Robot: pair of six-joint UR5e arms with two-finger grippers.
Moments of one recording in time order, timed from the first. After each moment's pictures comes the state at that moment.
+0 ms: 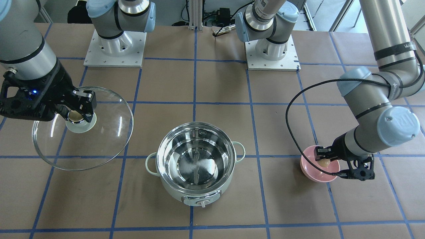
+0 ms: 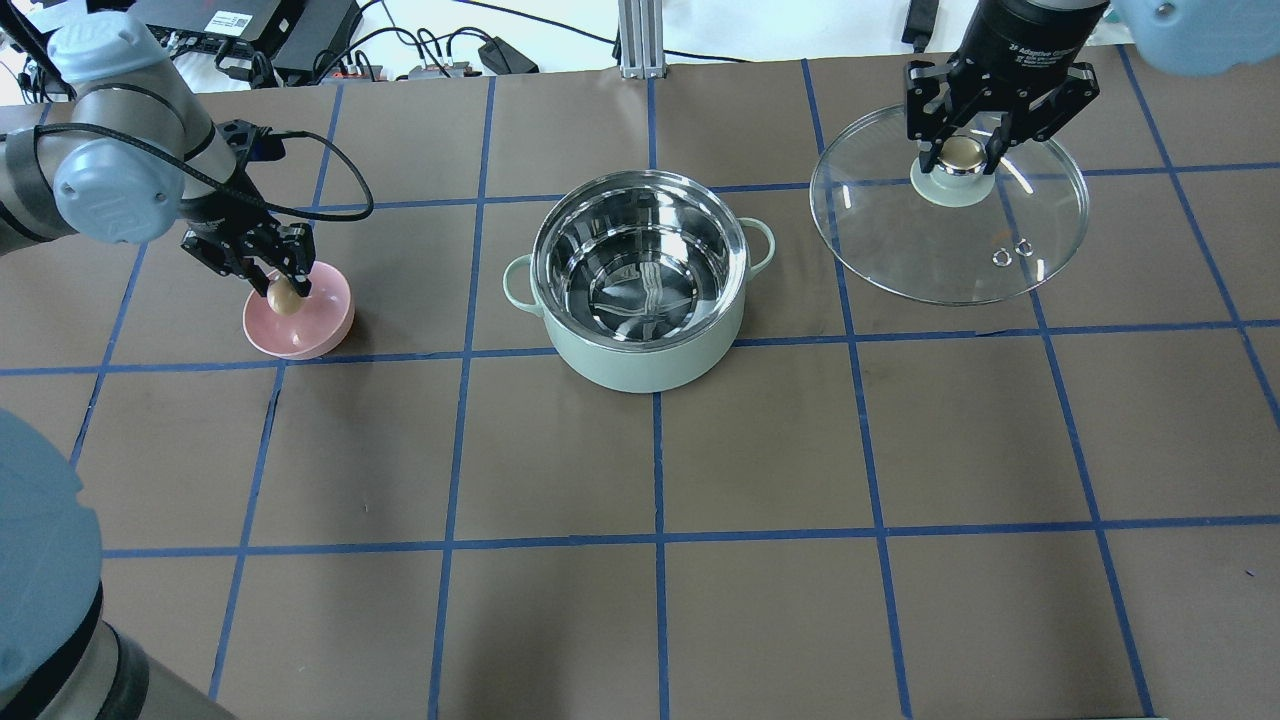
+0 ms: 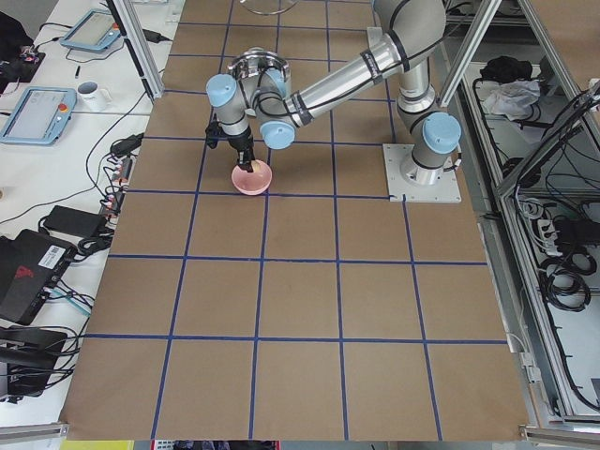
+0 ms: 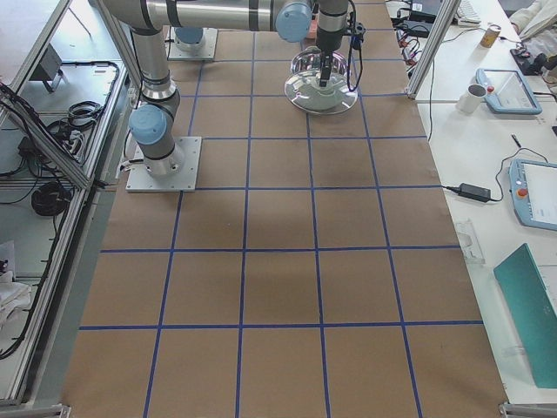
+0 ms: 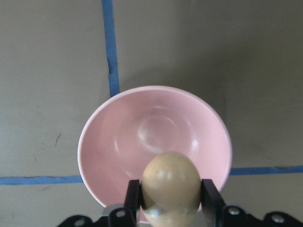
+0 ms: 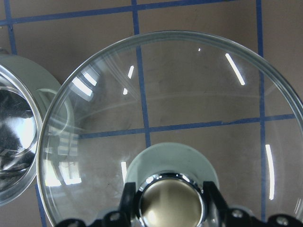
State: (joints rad) left arm -1.28 -1.99 -1.61 -1.24 1.62 0.31; right arm 1.51 -1.42 1.43 -1.60 -1.57 0.03
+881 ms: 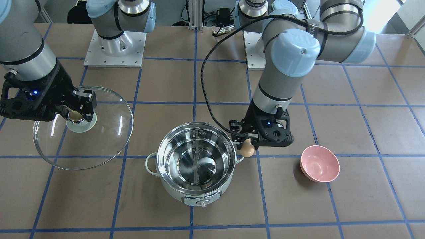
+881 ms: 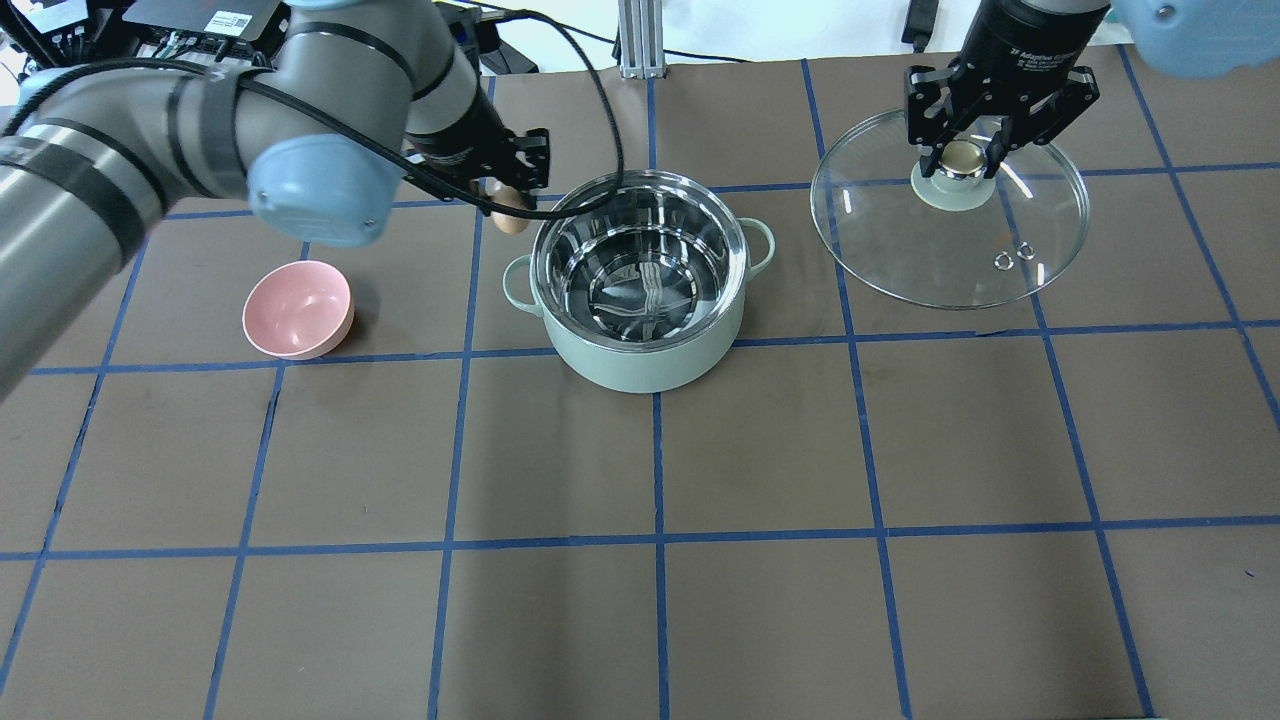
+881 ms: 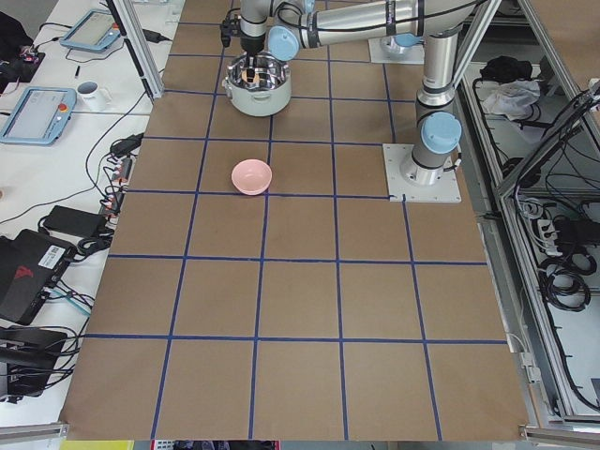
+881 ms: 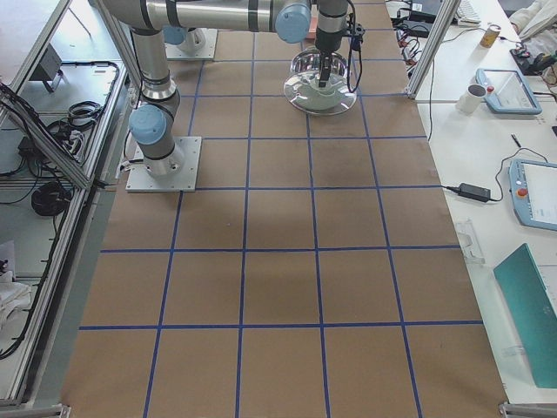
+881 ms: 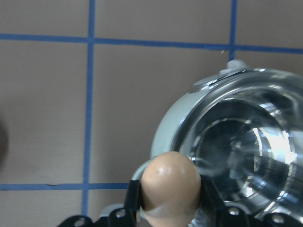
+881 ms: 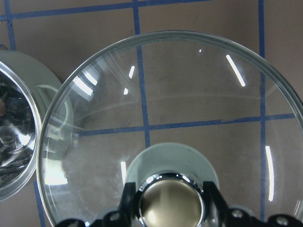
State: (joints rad) left arm -1.70 -1.83 -1.58 -1.12 1.50 -0.18; right arm 1.51 -1.42 1.44 -1.60 -1.57 0.02
